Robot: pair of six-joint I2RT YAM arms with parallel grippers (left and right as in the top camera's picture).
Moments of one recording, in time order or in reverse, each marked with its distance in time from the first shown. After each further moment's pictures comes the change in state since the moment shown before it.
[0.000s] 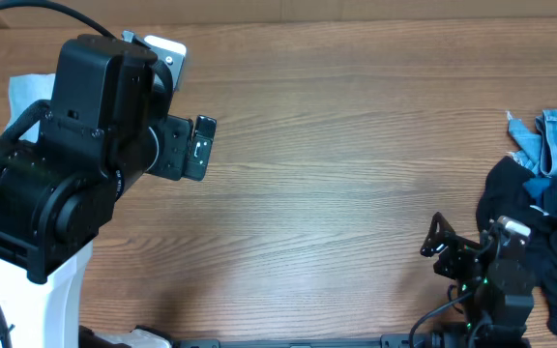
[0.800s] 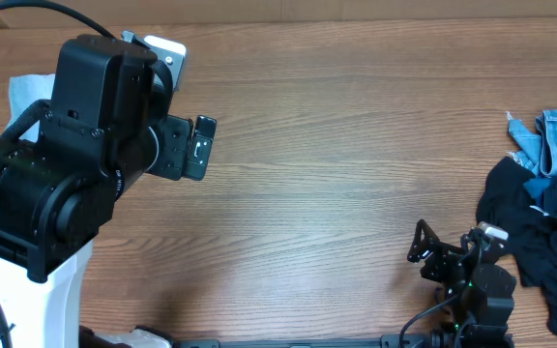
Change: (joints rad) left arm 0.000 0.000 0.000 0.000 0.000 0.000; right arm 0.000 -0.121 -0.179 0.053 -0.074 -0.002
